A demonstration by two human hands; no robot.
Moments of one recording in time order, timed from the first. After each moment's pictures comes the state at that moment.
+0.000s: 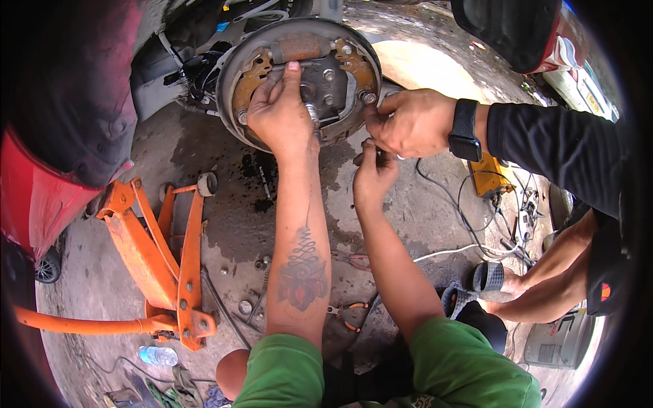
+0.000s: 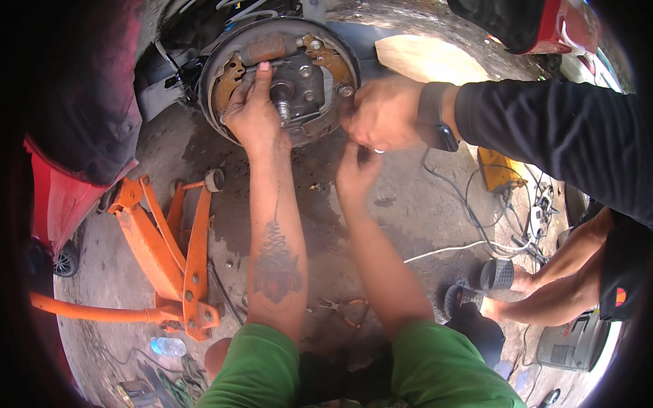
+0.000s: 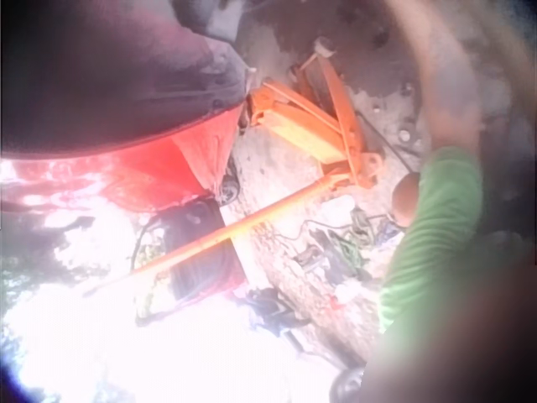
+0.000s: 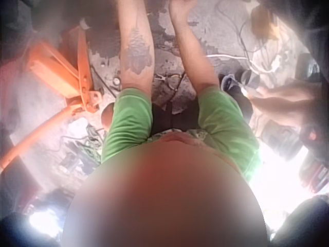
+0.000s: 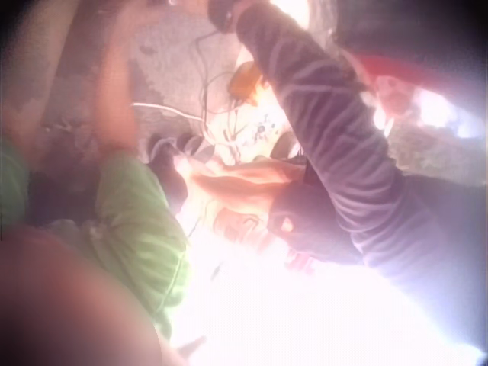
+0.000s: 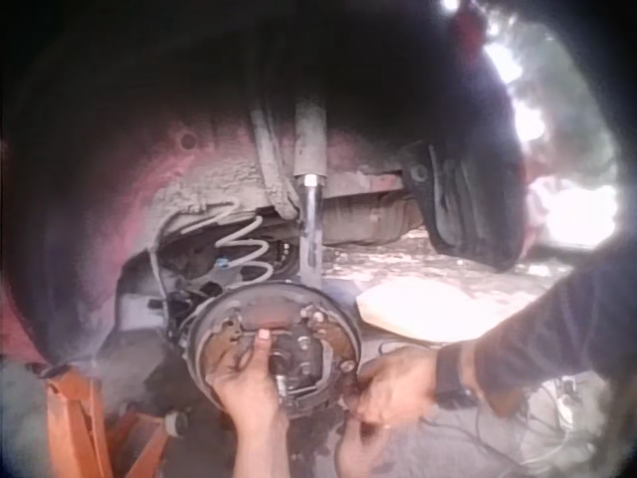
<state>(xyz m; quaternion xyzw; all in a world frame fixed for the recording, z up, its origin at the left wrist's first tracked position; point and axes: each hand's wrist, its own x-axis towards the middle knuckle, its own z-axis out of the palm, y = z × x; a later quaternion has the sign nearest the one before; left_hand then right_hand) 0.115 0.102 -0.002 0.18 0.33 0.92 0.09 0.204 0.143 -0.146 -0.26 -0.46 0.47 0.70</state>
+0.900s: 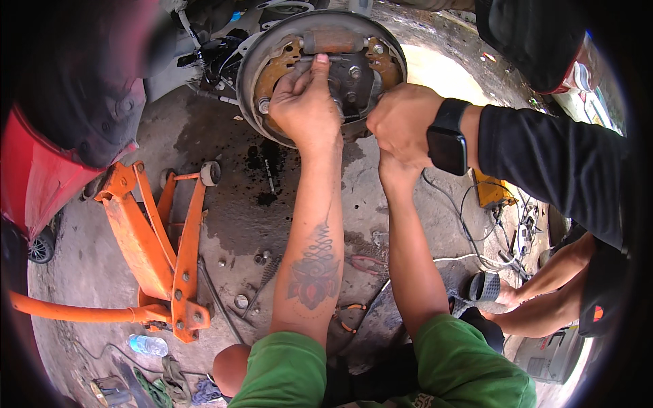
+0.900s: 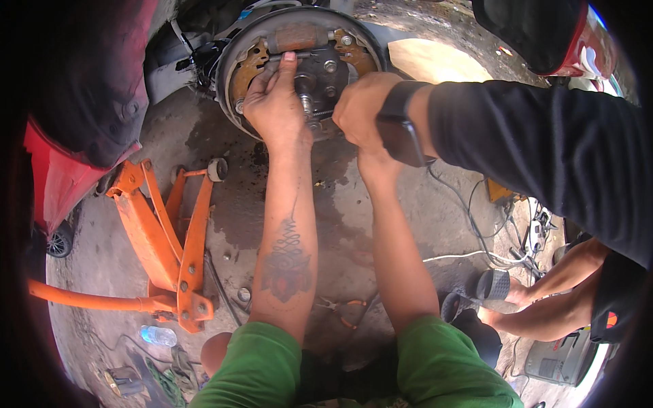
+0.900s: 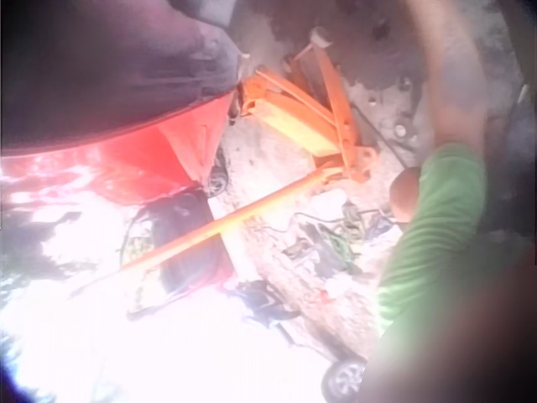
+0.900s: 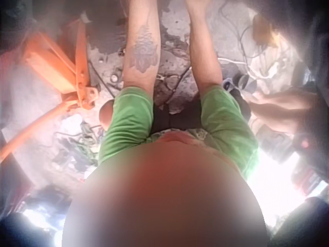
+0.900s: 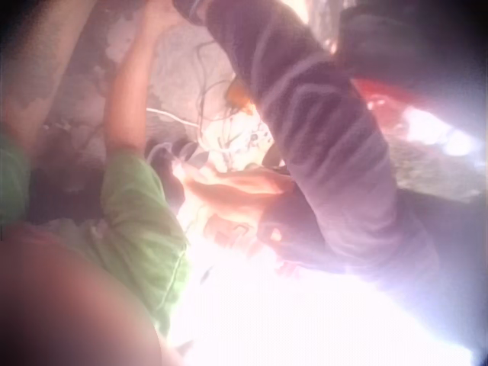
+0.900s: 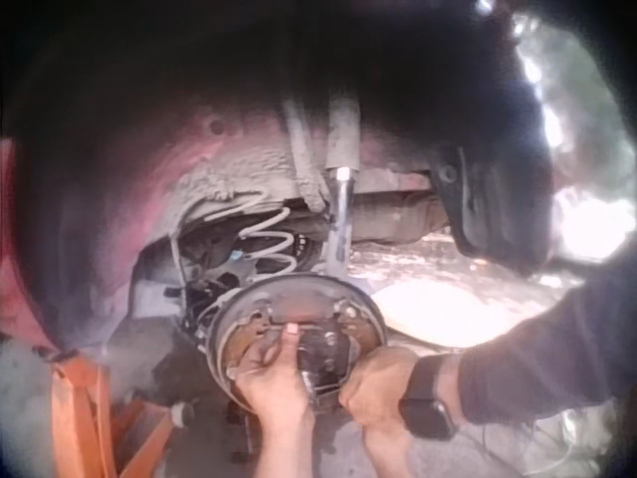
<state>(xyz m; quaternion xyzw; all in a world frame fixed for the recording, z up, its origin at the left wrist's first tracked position) 0.119 0.104 -0.002 0.17 0.35 0.92 0.06 0.226 0.163 -0.124 -0.24 -0.65 0.29 0.66</state>
